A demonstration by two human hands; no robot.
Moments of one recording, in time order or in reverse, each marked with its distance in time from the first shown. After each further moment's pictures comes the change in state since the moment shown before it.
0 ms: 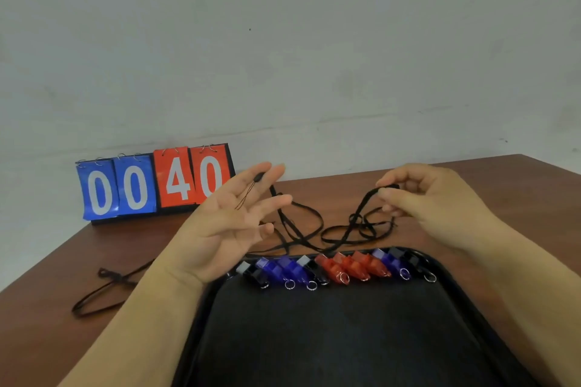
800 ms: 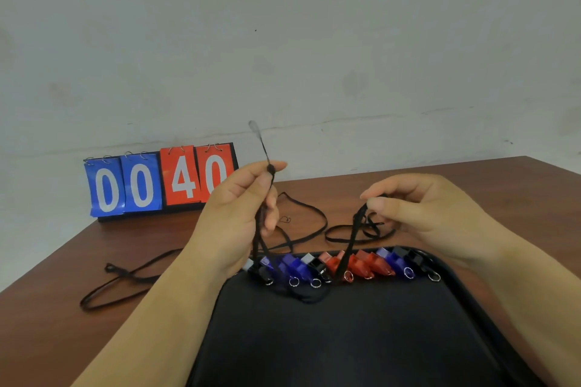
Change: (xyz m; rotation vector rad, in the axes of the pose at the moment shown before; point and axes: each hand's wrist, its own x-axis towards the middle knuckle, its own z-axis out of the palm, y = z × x) left_hand 0.001 0.002 0.046 0.398 0.374 0.182; right_hand -0.017 -0.011 0.012 0.245 -0.204 -0.023
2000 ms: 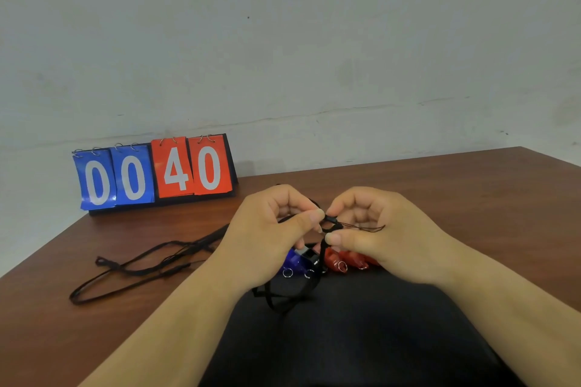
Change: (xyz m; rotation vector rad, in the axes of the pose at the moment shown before) left_hand -0.020 -0.008 0.025 0.503 -0.179 0.021; right_hand -0.010 0.015 0.029 -0.275 -0.171 -0.078
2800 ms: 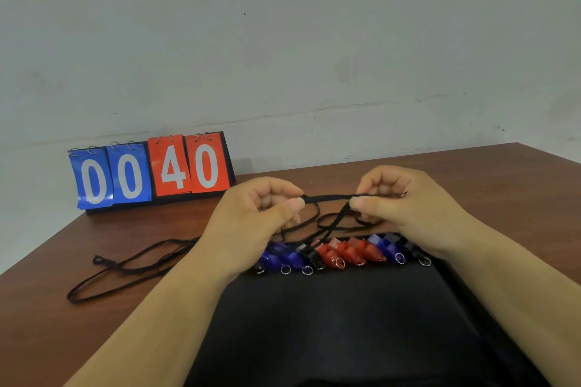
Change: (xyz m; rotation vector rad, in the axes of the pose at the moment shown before) left_hand 0.004 -0.005 -0.012 -0.051 0.085 -0.091; right_hand 0.009 0.011 -0.026 0.146 0.183 0.084
